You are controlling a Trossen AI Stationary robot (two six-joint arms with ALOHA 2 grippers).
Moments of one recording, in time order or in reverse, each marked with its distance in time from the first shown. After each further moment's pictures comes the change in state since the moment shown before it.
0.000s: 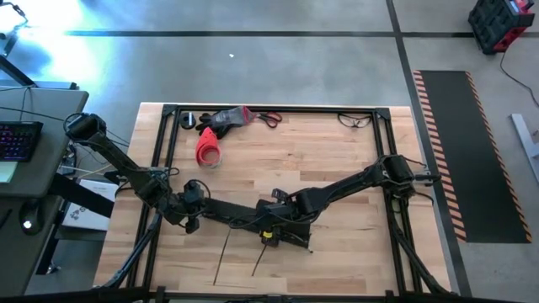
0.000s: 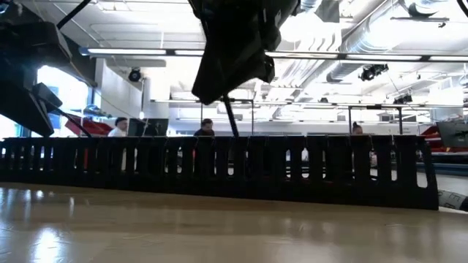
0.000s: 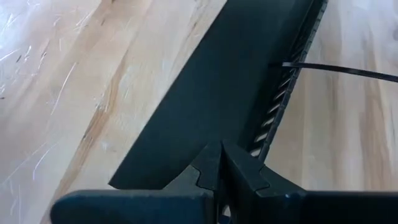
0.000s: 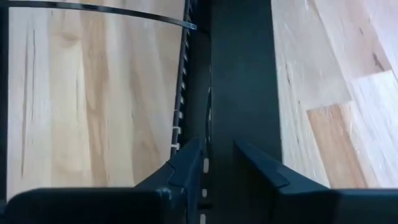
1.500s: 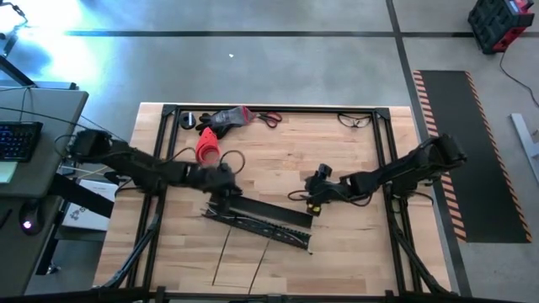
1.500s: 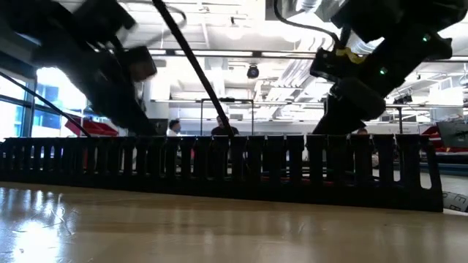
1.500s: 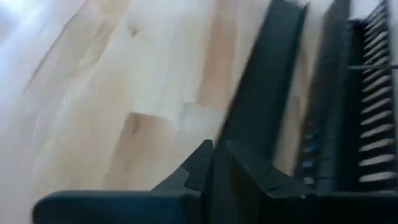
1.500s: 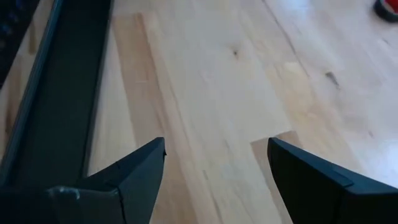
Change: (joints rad) left arm 0.569 0.344 0.089 0.491 0.367 0.568; right arm -0.093 -0.536 -0.978 0.559 0.285 -0.187
